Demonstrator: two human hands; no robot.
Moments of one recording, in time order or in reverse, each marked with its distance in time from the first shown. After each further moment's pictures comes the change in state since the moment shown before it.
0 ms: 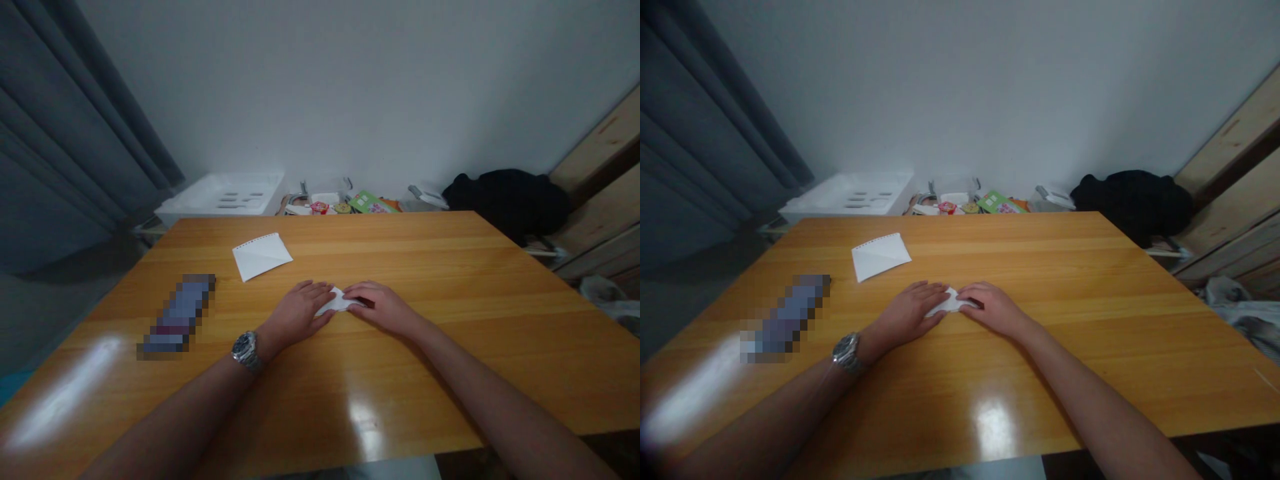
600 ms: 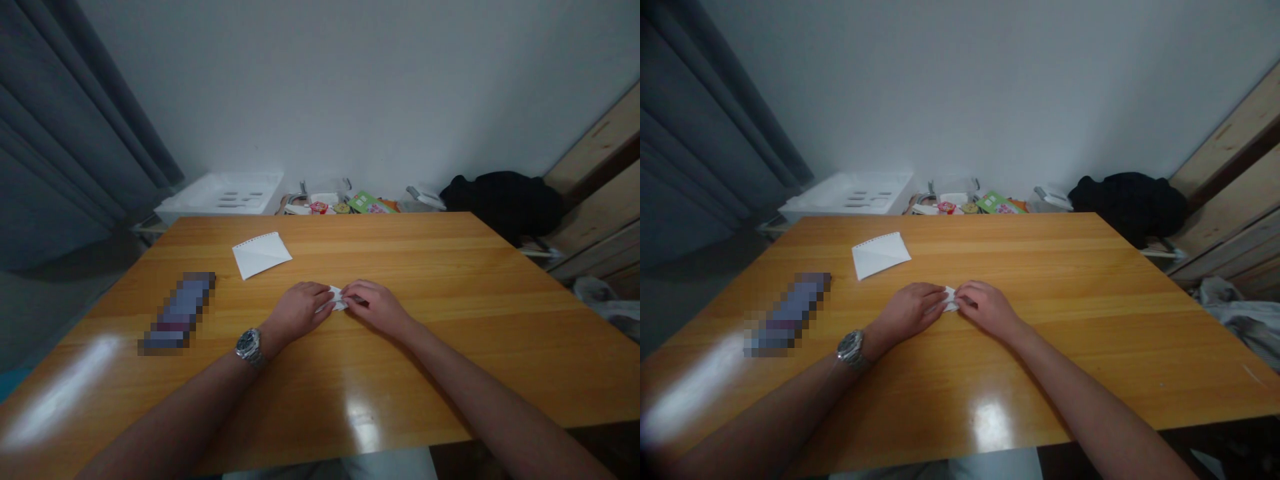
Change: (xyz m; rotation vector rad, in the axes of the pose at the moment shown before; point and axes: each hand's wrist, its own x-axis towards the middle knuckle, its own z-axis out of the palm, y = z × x) left_hand 0.006 0.008 -0.003 0.062 0.054 -0.013; right_hand 0.004 -0.016 0.006 -0.062 0.117 -0.011
